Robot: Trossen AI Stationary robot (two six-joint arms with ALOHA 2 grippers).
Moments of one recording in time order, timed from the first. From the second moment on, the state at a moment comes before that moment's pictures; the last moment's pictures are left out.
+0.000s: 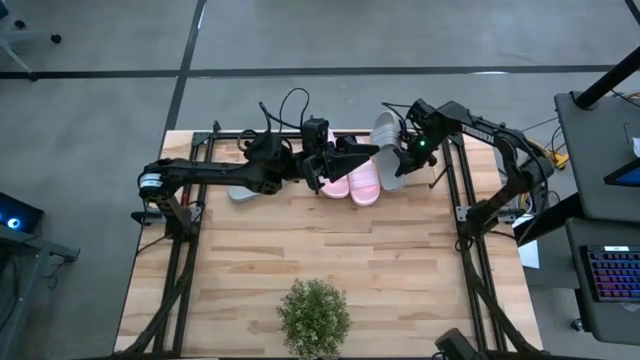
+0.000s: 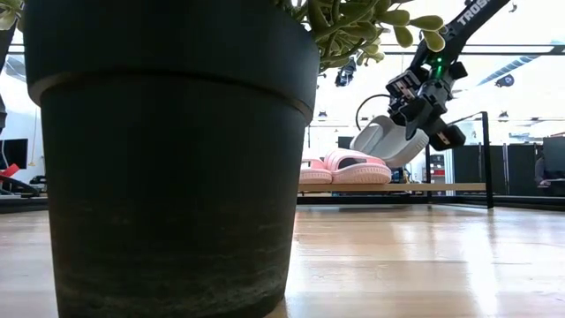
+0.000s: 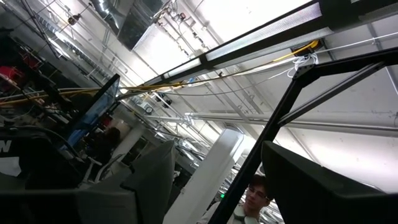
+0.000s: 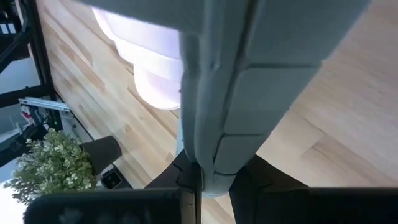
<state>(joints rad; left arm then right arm) 0.05 1.72 1.57 0.83 0.18 -0.86 -0.96 1.56 1.11 -1.12 -0.73 0.12</state>
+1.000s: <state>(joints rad) 0.05 1.72 1.57 0.83 0.18 -0.86 -0.94 1.65 1.10 -1.05 -0.74 0.11</state>
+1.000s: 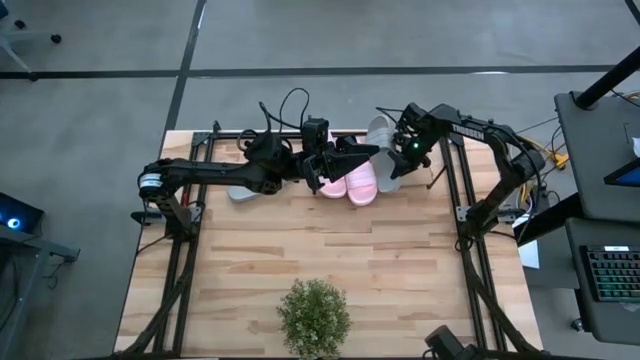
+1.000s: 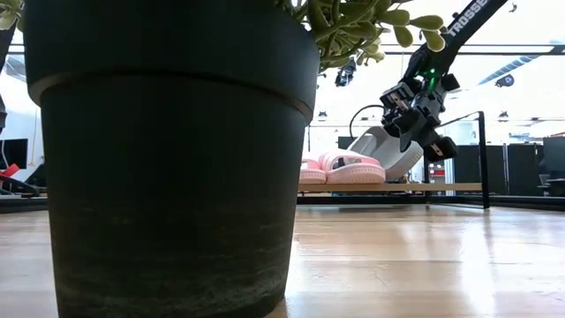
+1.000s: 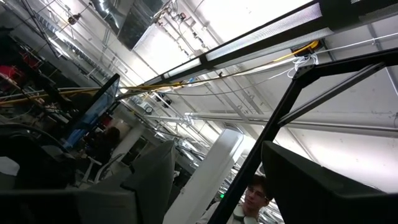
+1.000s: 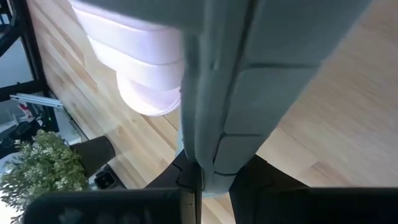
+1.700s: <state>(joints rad) 0.05 1.72 1.57 0.83 0.18 -0.86 -0.94 1.66 1.10 -1.03 -0.74 0.10</state>
